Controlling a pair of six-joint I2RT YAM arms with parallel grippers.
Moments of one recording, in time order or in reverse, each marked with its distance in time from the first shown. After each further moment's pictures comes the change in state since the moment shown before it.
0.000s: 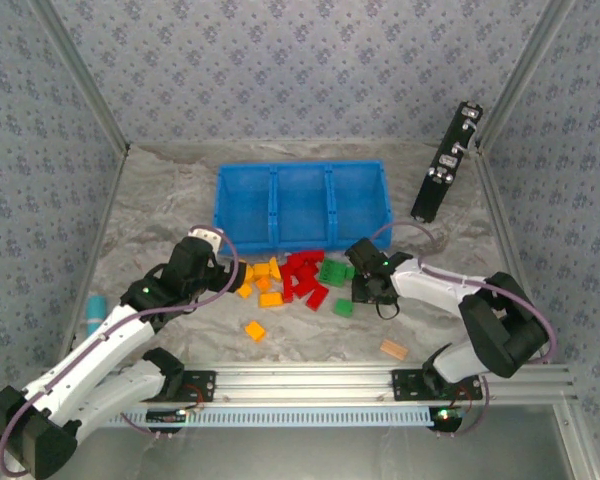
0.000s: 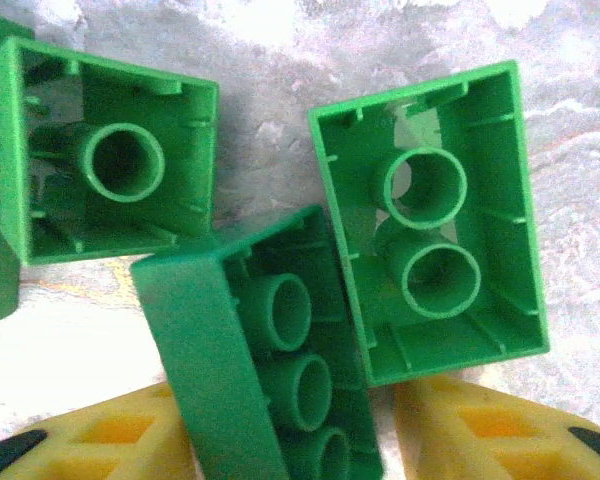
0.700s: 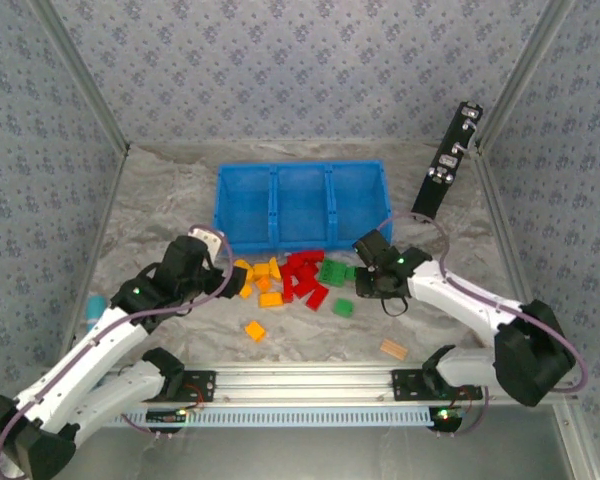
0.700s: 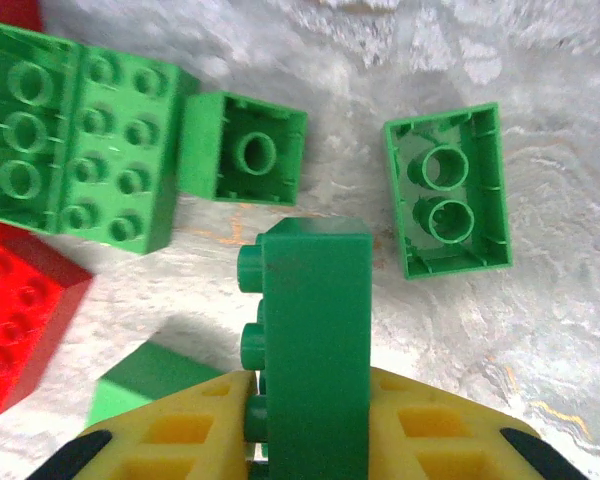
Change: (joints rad) left arm 0.000 -0.055 0.063 -0.136 0.113 0.042; right arm 0.000 -0.202 0.089 -0.180 -0.042 -0.018
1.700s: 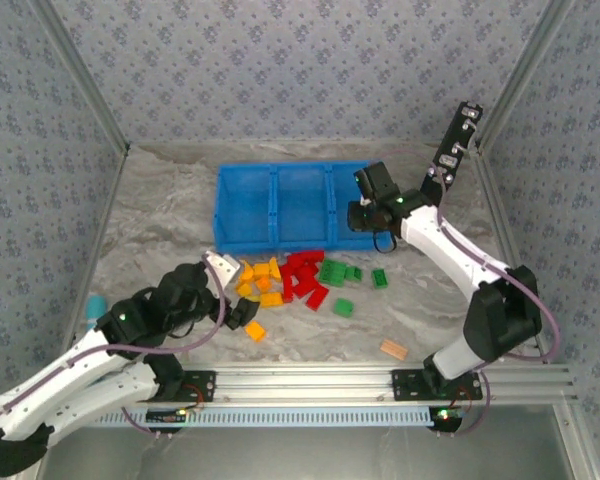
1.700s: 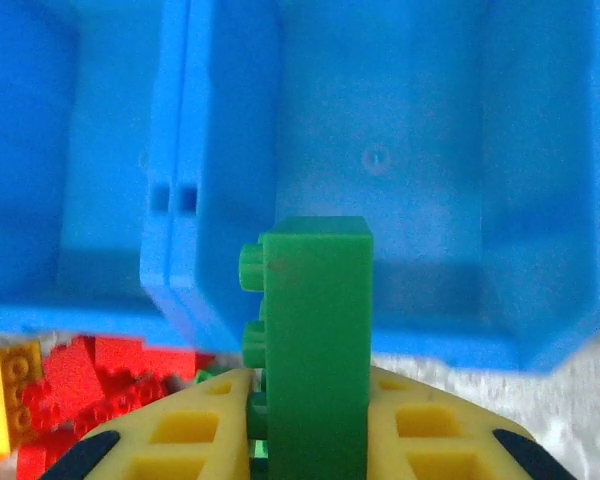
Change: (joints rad) left arm -0.315 -0.186 -0.036 0.000 -0.032 0.055; right arm -0.177 0.303 0.494 0.063 -0.003 -0.259
